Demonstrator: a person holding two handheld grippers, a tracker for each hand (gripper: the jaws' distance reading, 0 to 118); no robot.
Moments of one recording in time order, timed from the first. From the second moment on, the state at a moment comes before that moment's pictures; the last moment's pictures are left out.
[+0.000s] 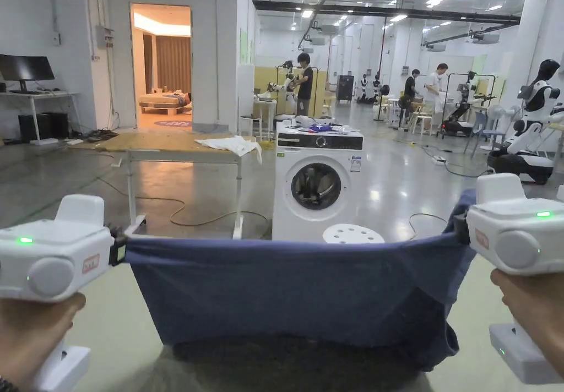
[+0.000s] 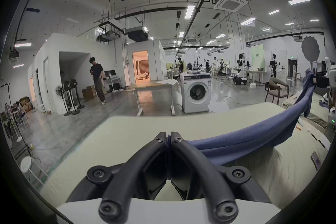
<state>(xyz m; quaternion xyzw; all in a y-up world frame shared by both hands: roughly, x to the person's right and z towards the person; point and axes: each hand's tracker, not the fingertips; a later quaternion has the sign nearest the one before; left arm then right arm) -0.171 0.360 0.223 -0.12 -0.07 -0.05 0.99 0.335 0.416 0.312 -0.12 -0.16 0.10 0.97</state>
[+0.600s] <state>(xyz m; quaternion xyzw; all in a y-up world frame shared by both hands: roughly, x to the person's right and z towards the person) -0.213 0.220 0.380 -0.17 -0.06 0.02 0.98 0.320 0.268 0.478 -0.18 -0.15 0.01 0.97</state>
